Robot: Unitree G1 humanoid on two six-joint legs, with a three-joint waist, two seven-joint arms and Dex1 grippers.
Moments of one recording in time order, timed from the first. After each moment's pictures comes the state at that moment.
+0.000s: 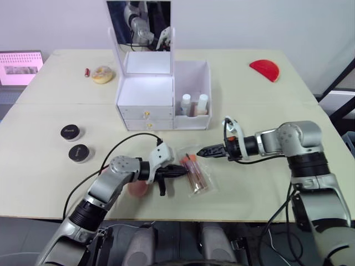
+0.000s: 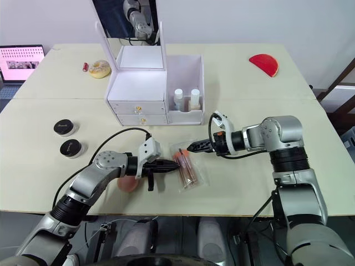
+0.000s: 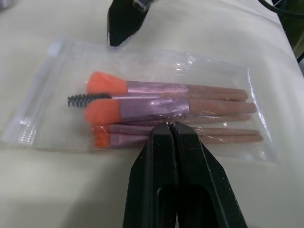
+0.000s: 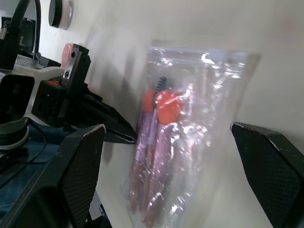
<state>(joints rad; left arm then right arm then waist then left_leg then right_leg) -0.34 0.45 -0.35 -0.08 -0.26 0.42 -0.98 -0.75 -0.56 0.07 0.23 0.71 1.53 0.82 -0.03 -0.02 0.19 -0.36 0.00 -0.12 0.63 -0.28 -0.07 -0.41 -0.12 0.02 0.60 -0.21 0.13</state>
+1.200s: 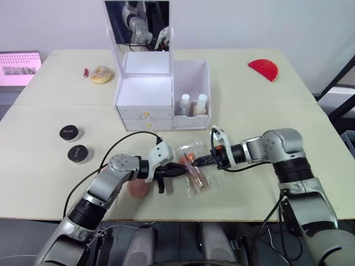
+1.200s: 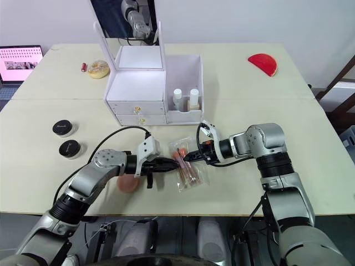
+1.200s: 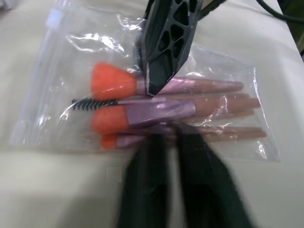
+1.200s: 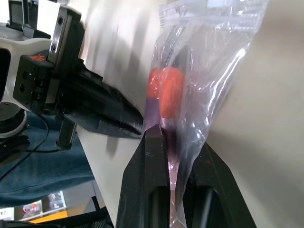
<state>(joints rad) -0.35 0.46 -0.33 -0.11 -0.26 0.47 -0.99 -0.72 -0.49 0.09 0.24 0.69 1.53 0.80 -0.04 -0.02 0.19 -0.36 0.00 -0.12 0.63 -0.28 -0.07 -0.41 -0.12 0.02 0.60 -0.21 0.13</state>
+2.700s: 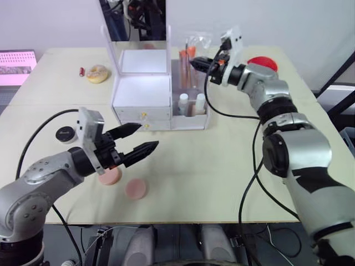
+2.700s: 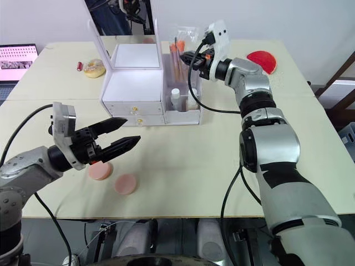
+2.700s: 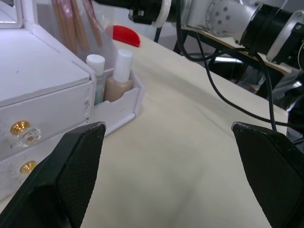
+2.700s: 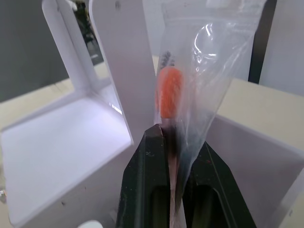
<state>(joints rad) -0.12 0.66 0.34 -0.67 -1.06 0.86 -0.54 -1.38 -0.34 -0.07 1.25 0.21 0.09 0.93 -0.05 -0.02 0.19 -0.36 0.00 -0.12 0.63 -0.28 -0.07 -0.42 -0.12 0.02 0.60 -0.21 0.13</state>
